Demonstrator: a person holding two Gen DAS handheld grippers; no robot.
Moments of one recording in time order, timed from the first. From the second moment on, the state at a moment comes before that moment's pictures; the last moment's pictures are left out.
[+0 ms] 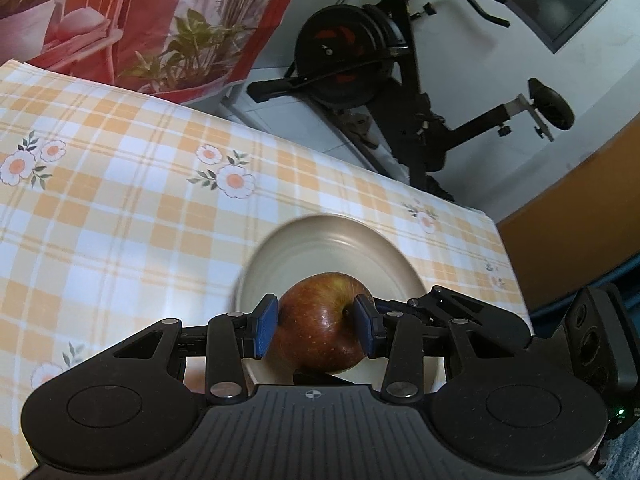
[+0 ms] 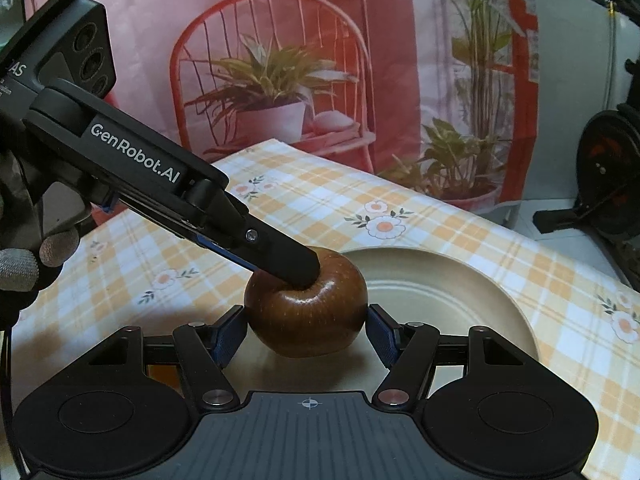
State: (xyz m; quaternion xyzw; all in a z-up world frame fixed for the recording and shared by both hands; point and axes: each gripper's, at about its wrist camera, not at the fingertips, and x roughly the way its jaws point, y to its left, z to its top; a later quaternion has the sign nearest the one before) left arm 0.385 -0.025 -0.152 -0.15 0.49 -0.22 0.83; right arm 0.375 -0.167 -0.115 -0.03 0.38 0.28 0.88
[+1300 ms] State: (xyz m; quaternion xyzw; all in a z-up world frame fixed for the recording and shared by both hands) left arm 0.378 -0.040 -0.154 -0.07 0.45 -0.19 0.87; right arm 0.323 -0.230 -0.097 0.00 0.32 0.18 0.93
